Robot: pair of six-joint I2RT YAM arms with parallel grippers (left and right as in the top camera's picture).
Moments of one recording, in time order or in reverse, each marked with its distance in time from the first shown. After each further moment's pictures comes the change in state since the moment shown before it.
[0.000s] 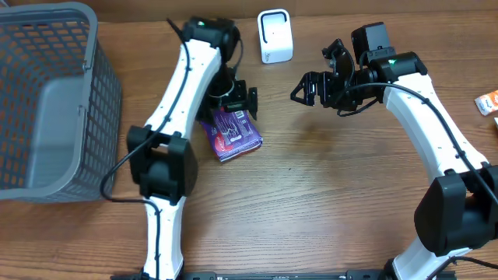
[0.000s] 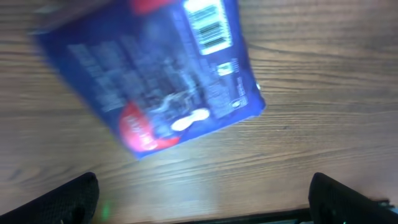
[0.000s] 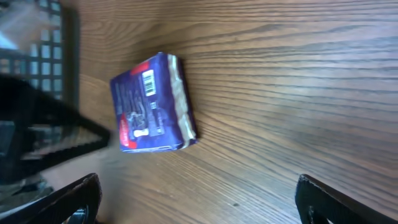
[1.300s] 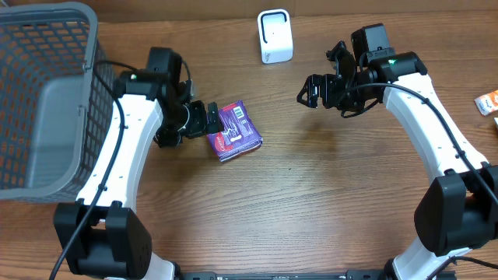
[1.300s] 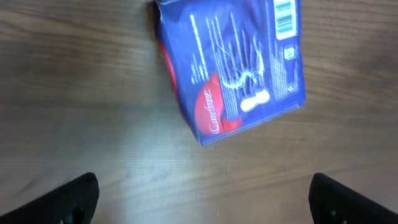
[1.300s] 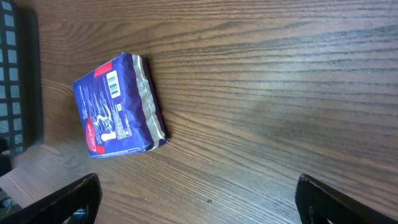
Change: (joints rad) left arm 0.185 -0.557 -0.775 0.502 0.039 0.047; right arm 0.000 0.000 0.000 -0.027 0.113 -0.004
